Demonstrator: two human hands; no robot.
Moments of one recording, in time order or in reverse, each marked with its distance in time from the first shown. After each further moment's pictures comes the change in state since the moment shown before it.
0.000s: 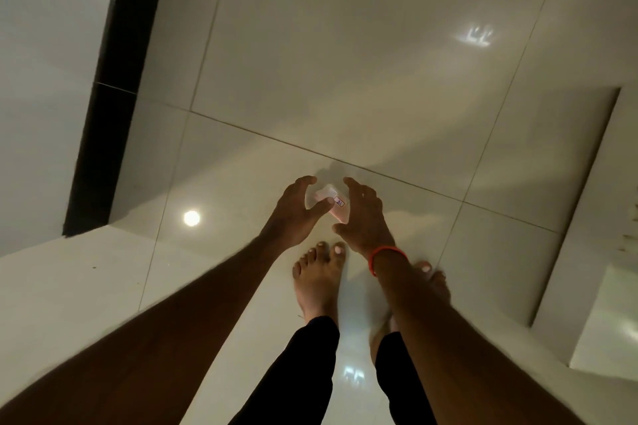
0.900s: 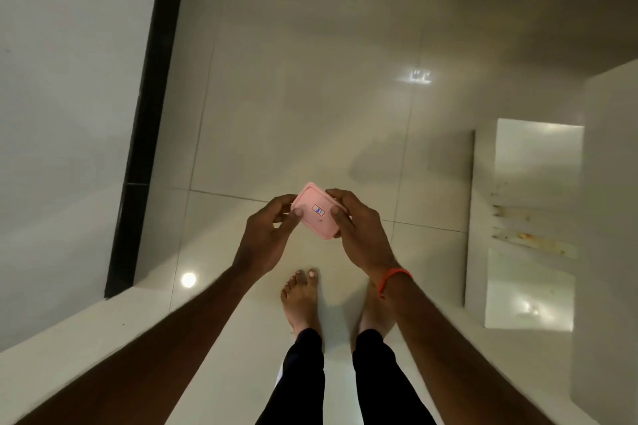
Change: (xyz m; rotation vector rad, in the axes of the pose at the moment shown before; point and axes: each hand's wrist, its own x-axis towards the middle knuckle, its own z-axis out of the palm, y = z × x) left_hand -0.129 0.170 -0.081 -0.130 0.118 0.359; right_hand -0.146 -0.087 -0.178 0.500 0.312 -0.218
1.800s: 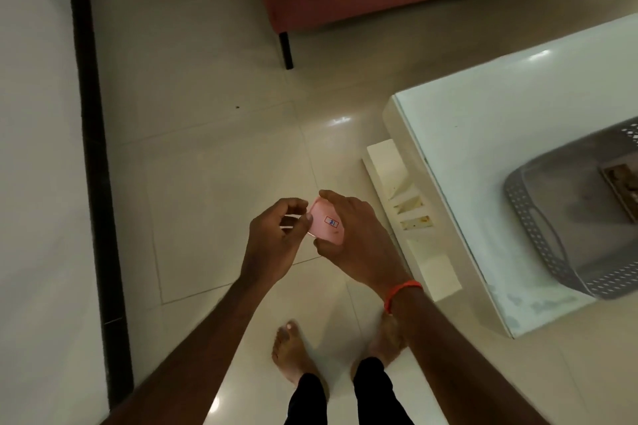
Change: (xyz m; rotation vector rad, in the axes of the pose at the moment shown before) left_hand -0.035 0.254 0.073 0.148 -0.170 0.335; right_hand -0.104 -0.087 -0.181 -0.365 0.380 -0.075
